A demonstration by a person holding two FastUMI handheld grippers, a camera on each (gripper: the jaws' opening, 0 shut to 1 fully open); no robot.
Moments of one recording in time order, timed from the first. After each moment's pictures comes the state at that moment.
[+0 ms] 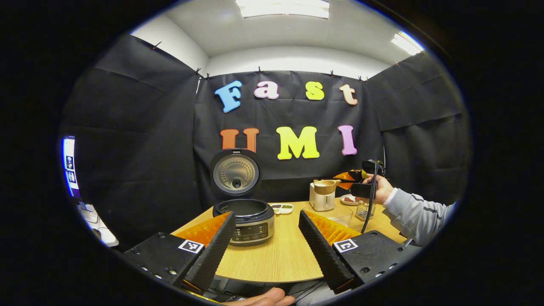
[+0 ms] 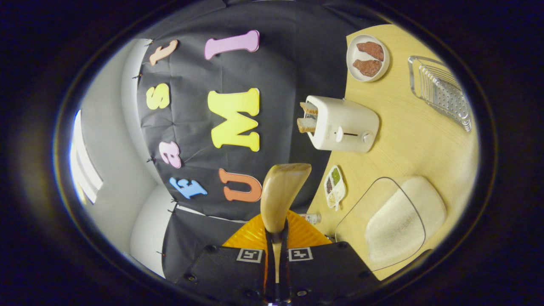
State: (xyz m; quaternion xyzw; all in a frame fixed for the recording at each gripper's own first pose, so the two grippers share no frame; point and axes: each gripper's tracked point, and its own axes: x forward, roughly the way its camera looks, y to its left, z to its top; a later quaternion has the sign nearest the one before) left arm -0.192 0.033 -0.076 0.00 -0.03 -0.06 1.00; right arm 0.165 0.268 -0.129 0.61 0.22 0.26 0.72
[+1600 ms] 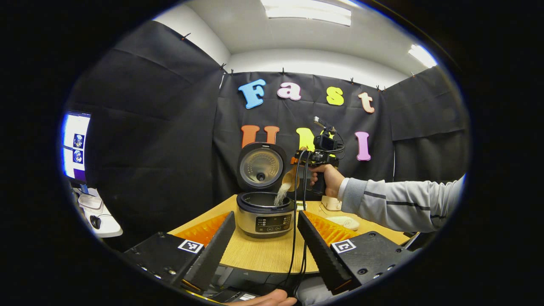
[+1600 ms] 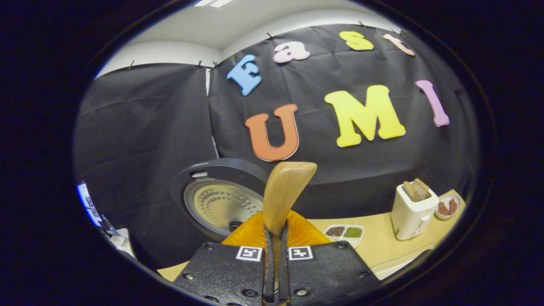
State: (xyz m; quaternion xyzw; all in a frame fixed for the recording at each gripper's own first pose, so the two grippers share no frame) left arm -0.218 0.114 -0.106 -0.06 -0.02 -0.03 1.00; right arm 0.121 0.564 -0.098 0.03 0.04 0.32 0.95
